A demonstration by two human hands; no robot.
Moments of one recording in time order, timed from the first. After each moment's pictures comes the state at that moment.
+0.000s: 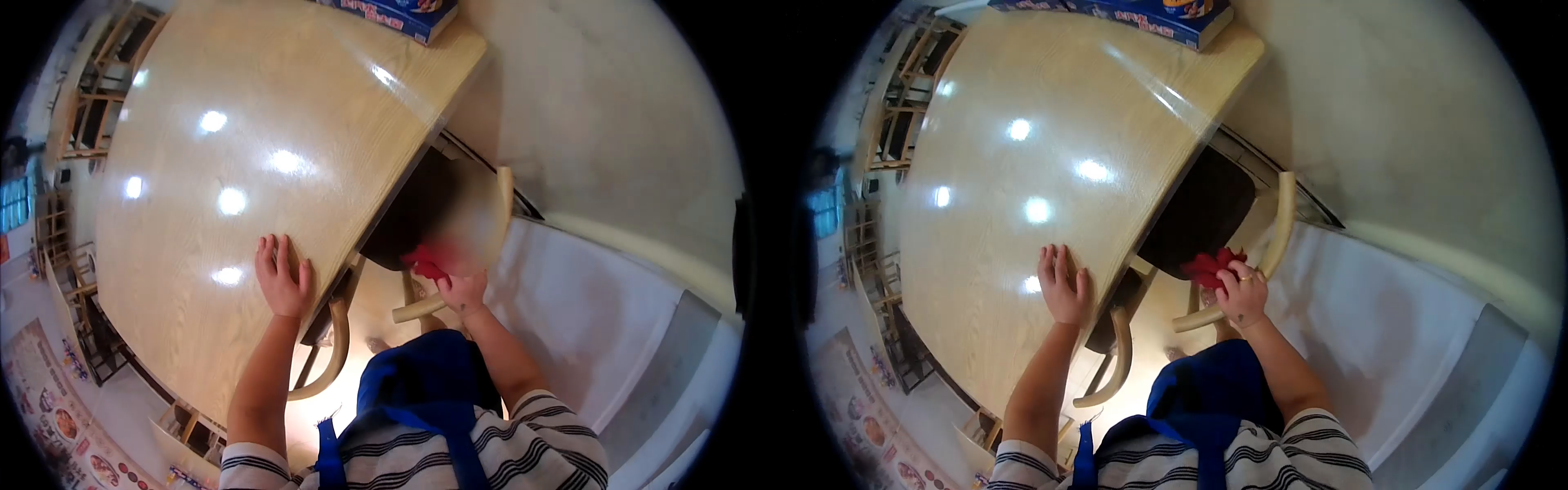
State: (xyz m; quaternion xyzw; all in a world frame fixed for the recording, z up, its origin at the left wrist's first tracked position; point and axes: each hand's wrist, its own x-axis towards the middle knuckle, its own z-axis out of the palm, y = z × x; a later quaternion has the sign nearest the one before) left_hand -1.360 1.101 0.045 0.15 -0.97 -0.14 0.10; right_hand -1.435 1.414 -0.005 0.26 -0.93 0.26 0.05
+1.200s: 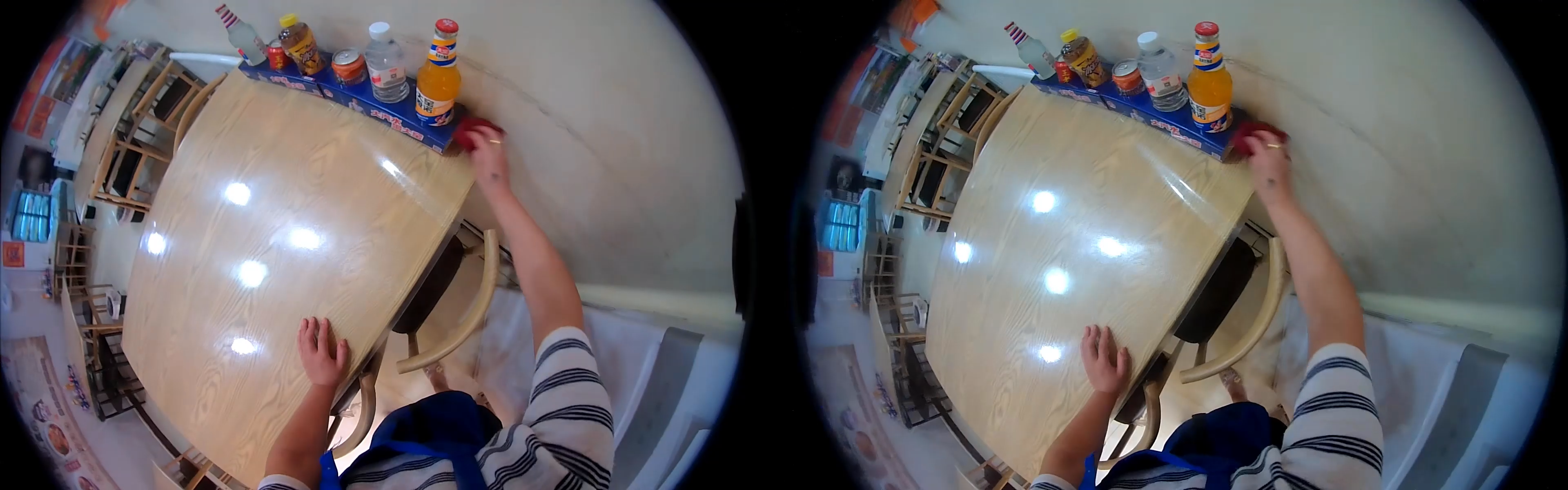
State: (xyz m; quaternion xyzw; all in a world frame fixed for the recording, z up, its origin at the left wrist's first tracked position) left_hand -1.356 1.101 0.044 0.16 -0.96 -0.17 0.13; right_hand -1.794 1.327 0.020 0.17 -0.88 0.40 0.19
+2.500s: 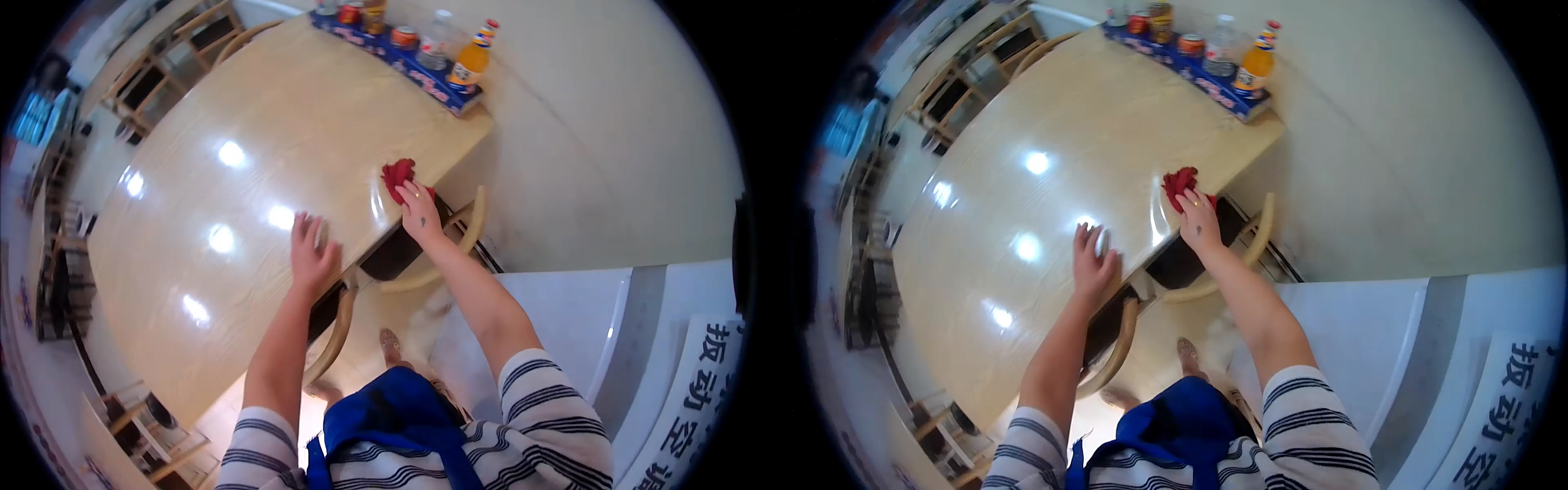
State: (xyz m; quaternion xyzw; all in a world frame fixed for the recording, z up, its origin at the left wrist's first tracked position) left_hand -1.340 1.090 0.043 0.17 -0.90 -0.32 0.25; right_hand -1.522 1.268 0.037 0.38 -0.86 0.34 0.05
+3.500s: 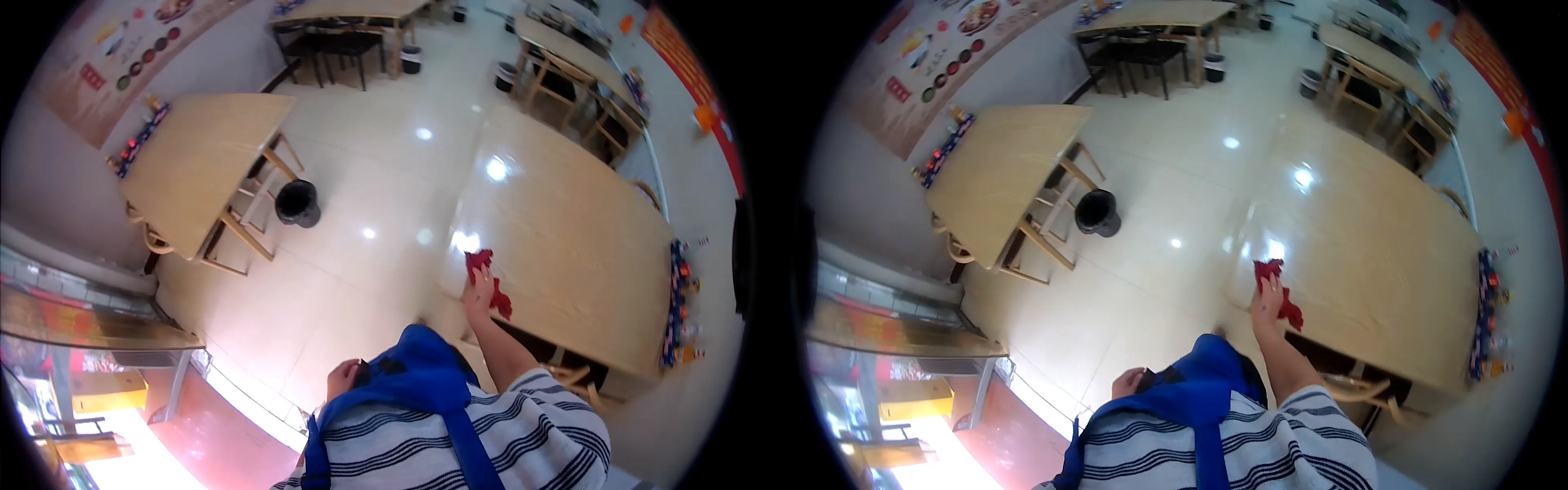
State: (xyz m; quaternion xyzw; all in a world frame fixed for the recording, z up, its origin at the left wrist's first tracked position) left_hand -0.609 1.213 0.056 0.73 -0.40 -0.45 0.32; right_hand -0.926 0.982 0.017 0.65 -0.67 0.34 -0.05
